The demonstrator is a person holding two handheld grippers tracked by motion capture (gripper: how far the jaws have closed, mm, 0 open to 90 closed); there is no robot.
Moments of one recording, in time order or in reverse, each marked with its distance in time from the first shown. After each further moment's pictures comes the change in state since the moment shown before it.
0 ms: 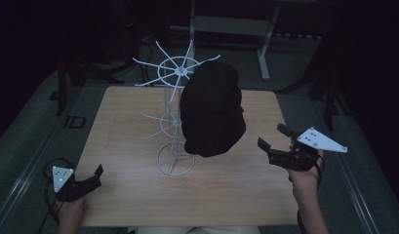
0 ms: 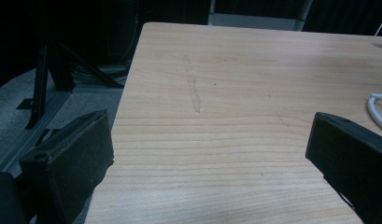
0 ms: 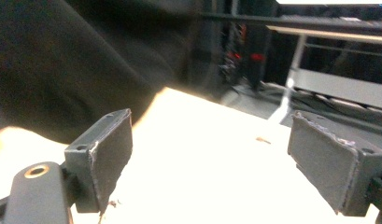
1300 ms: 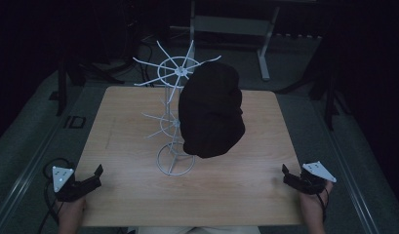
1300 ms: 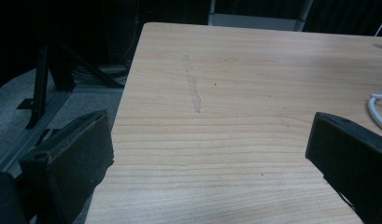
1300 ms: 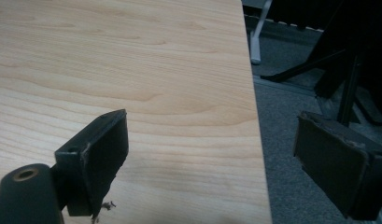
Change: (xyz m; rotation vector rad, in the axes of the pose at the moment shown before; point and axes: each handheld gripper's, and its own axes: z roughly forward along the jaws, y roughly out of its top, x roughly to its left) left arm 0.000 0.000 0.000 0.001 0.001 0.002; right arm -0.074 -0.169 -0.016 0.279 -0.500 0.051
